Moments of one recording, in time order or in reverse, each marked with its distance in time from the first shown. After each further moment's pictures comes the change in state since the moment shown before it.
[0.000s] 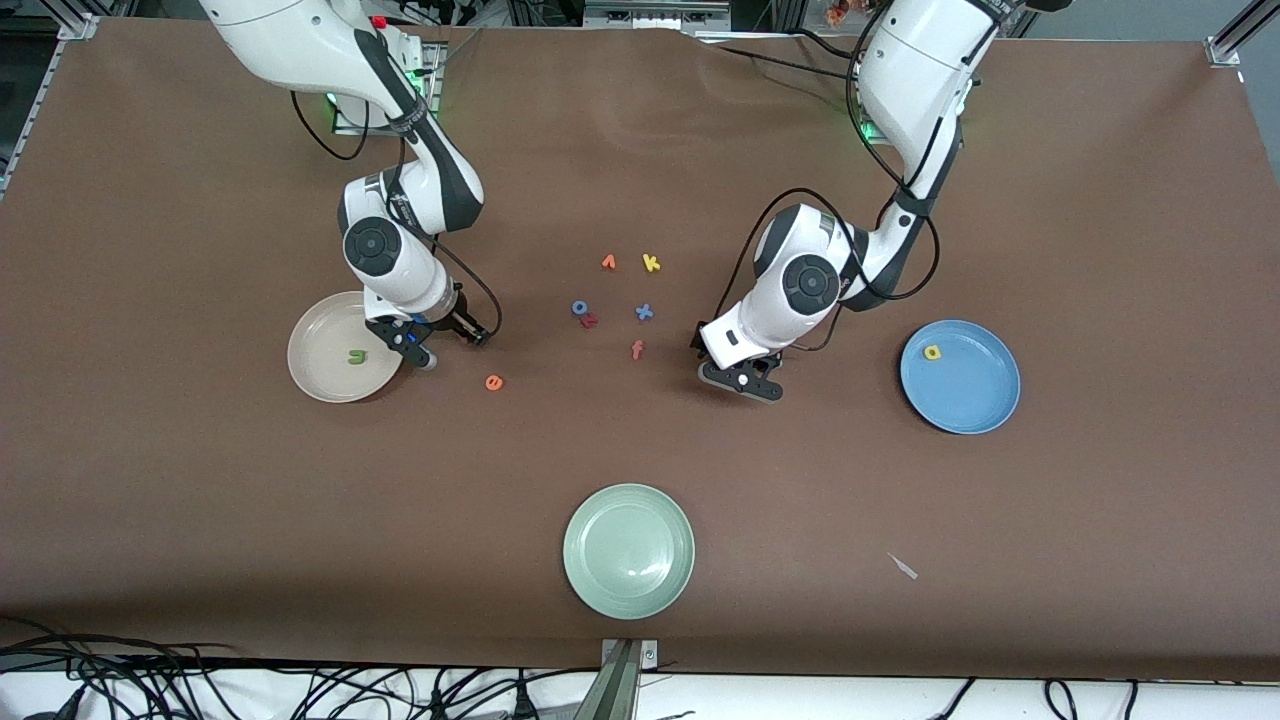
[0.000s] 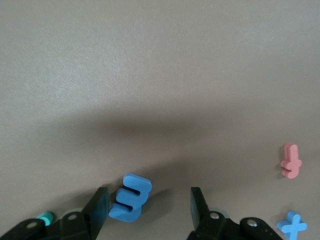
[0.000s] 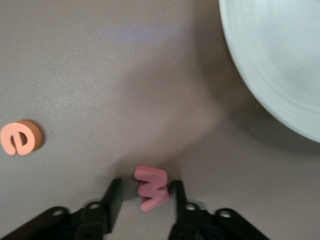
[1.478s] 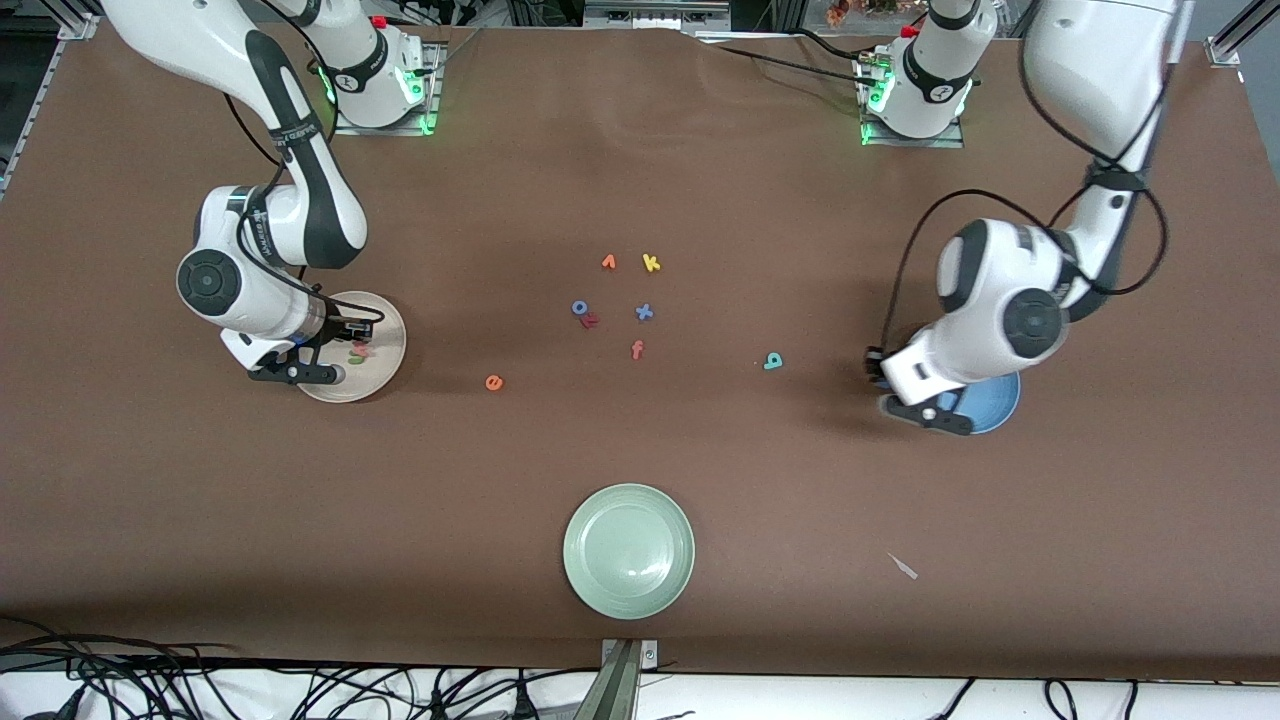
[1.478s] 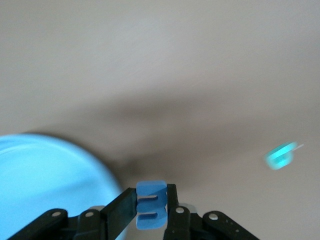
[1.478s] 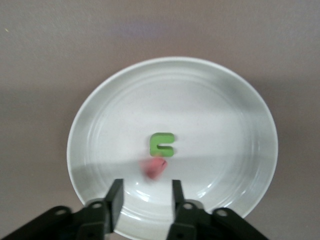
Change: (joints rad) left arm 0.438 -0.214 0.028 -0.102 0.194 -0.292 0.306; right arm -0.026 -0.076 -0.288 0.094 -0.003 -0.321 -0.882
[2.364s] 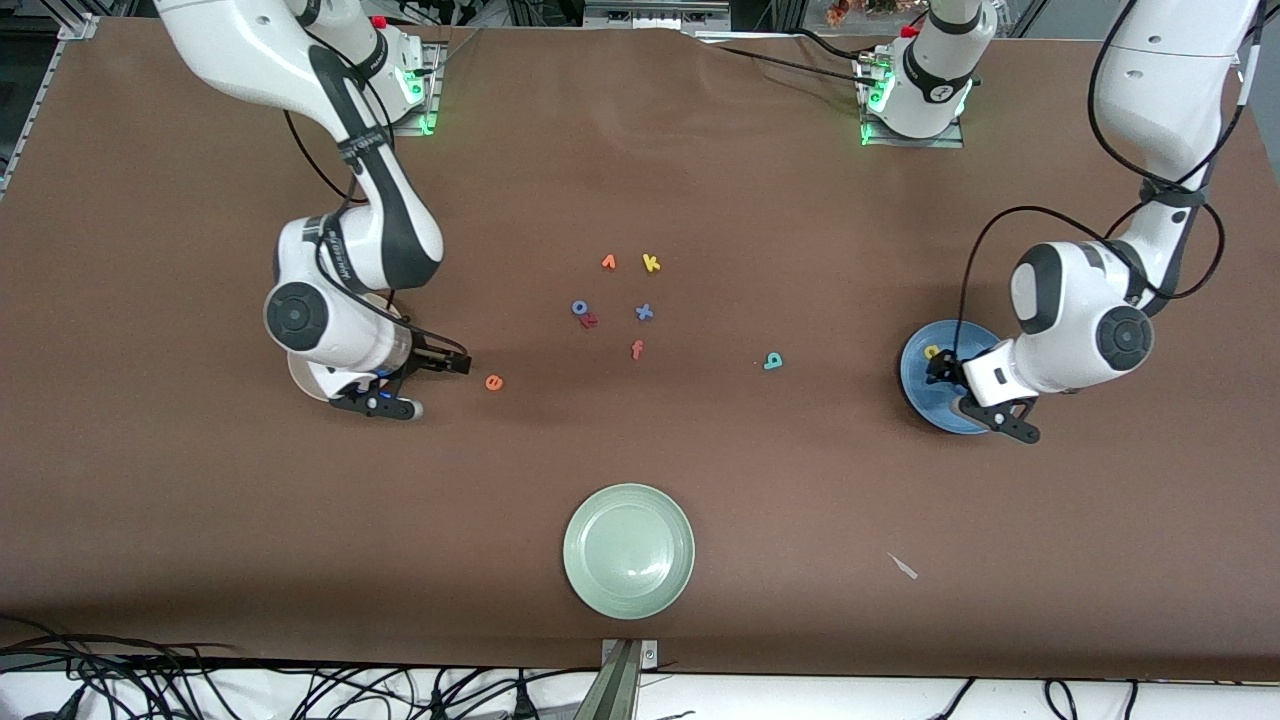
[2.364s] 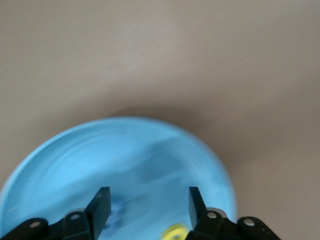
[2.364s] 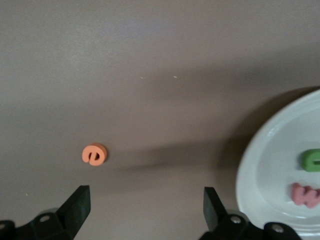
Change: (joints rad) left arm 0.143 0.056 -0.060 -0.031 -0.009 0.118 0.205; right arm 0.050 0.159 0.154 0.280 0.107 -0.075 0.298
